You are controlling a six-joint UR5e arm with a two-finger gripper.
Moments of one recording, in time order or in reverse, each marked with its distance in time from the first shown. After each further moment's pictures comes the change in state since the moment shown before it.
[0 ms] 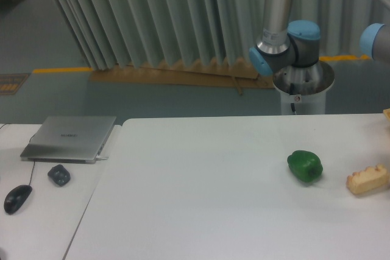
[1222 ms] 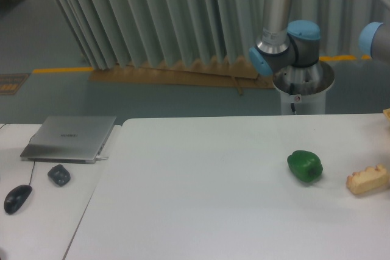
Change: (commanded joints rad) arm -0.002 0.012 -0.008 -0.003 0.003 -0.005
